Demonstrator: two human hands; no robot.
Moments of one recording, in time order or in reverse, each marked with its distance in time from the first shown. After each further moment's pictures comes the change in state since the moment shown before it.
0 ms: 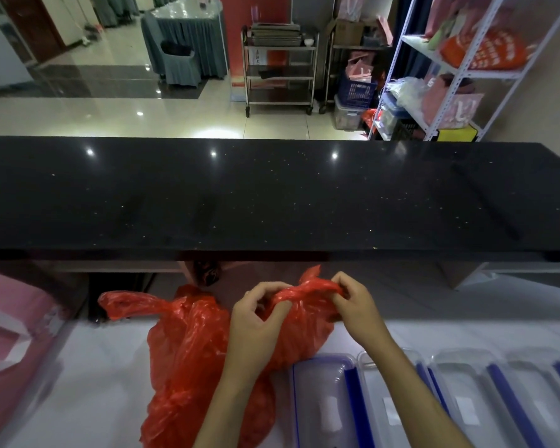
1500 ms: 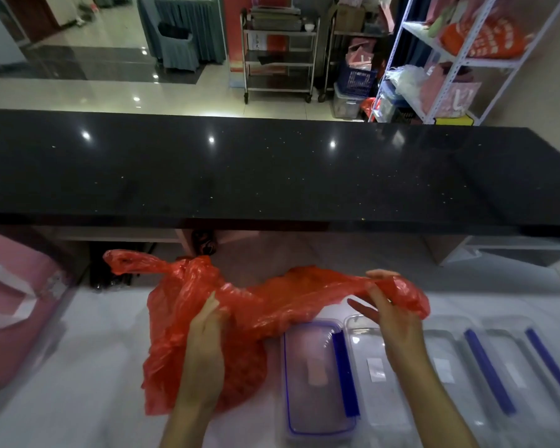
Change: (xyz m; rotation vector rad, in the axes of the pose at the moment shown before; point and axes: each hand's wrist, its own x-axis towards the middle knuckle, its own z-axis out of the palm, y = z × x) left_hand -0.085 -0.010 -0.041 -0.290 0.084 -0.102; right_hand -0.094 0.002 -0.038 0.458 0.347 0.051
